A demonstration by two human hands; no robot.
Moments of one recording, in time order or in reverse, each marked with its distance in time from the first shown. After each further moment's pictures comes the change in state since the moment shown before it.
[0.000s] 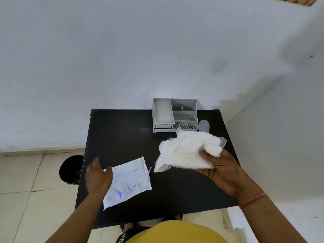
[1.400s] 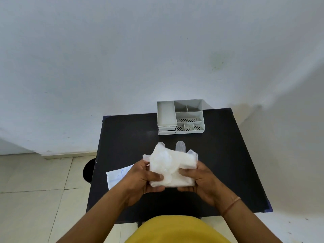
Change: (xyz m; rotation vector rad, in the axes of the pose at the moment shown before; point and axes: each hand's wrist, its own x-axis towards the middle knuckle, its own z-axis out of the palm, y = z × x) left_hand -0.149 0.163 -0.019 -0.758 -0.845 -0.089; right_hand 0.021 0.049 -0.040 -0.088 -0.188 0.252
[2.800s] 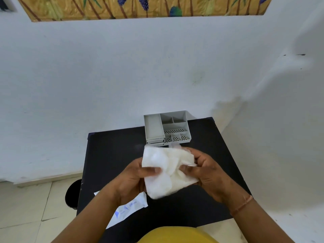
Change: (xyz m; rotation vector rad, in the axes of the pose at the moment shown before) left_hand -0.010 0.053 0.014 0.043 -0.334 0.172; right_hand -0.044 -0.058 0.011 -0.173 -0.003 -0.361
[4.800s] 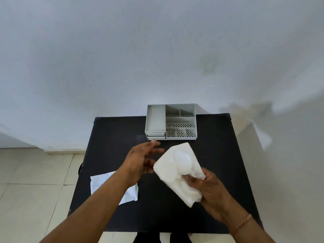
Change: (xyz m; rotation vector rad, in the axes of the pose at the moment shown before) left_hand 0.117 -0.024 0.025 0.091 0.563 -0.094; right_hand 0.032 0.048 -0.103 0.208 0.000 0.269
